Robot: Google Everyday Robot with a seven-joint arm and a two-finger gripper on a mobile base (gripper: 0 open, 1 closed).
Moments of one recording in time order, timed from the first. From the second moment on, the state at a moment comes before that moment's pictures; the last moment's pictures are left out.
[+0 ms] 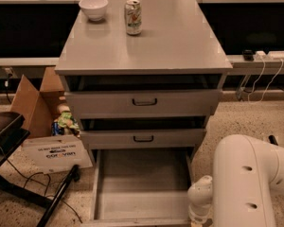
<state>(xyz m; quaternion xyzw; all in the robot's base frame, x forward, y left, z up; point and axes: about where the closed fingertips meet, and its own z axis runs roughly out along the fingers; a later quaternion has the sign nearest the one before) 0.369 -0.256 0.161 0.58 -0.80 -0.07 0.10</state>
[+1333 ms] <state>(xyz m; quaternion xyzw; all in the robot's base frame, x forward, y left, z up) 0.348 -0.251 0.158 0.56 -0.82 -0.08 0.12</state>
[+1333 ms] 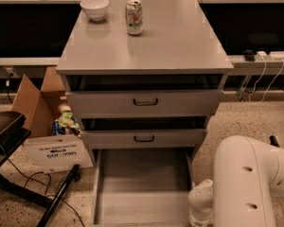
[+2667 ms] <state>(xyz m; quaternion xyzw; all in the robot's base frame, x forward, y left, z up) 0.350 -0.251 0.158 0.56 -0.82 -0.08 0.12</state>
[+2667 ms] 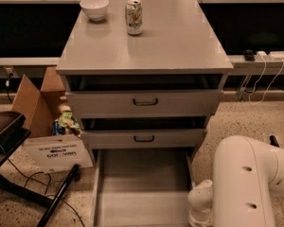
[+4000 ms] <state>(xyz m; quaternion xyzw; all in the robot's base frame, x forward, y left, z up) 0.340 -0.229 0.273 0.58 -0.81 -0.02 0.04</state>
